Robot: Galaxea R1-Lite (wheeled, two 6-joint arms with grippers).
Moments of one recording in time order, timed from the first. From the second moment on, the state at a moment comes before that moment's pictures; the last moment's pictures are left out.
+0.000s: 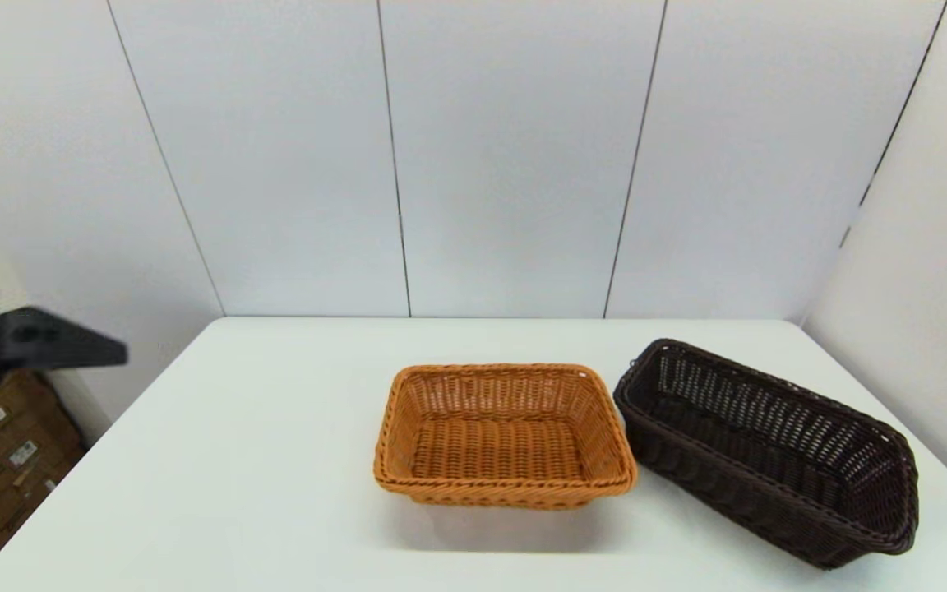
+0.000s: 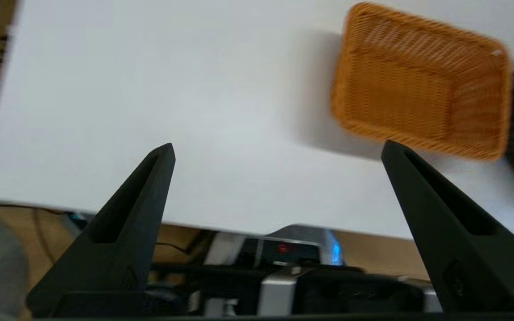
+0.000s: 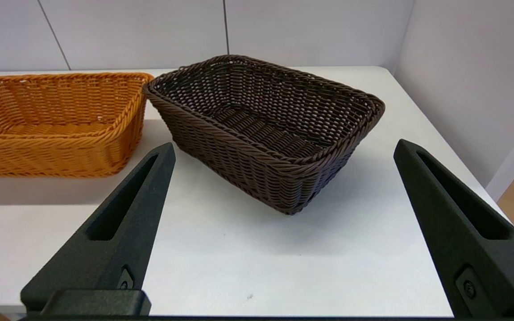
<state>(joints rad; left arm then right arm) -0.44 1.21 -1.40 1.02 0.26 -0.60 0.00 0.00 0.00 0.00 -0.01 0.02</state>
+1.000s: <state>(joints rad) 0.01 0.38 -0.92 1.00 -0.02 -0.23 0.00 0.00 0.00 0.00 -0.01 0.02</state>
